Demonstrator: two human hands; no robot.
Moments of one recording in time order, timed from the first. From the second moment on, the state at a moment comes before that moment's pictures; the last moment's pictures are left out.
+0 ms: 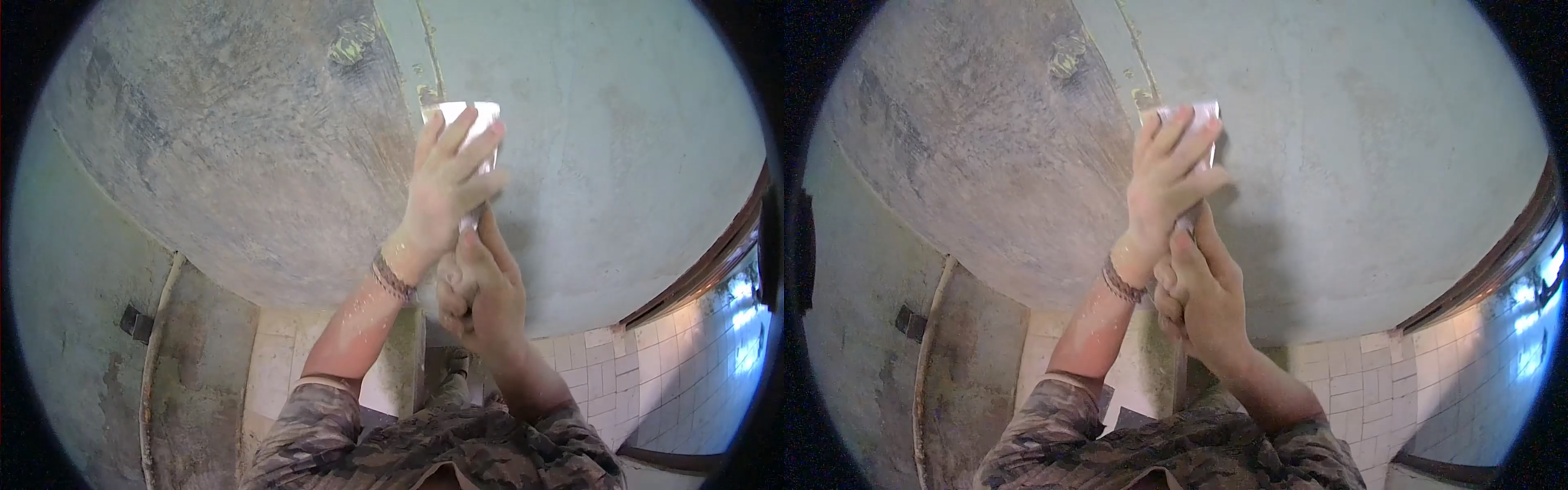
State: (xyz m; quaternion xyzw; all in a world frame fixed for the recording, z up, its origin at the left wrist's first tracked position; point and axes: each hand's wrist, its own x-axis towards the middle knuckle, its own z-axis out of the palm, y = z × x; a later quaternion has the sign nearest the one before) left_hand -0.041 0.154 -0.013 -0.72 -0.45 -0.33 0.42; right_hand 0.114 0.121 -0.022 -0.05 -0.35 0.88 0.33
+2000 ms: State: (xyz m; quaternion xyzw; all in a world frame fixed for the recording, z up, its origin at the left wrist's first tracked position) left_hand -0.041 0.166 -0.041 -0.73 -0.41 -0.35 0.42; right_hand 0.114 0.121 -0.062 -0.07 -0.40 0.83 0.38
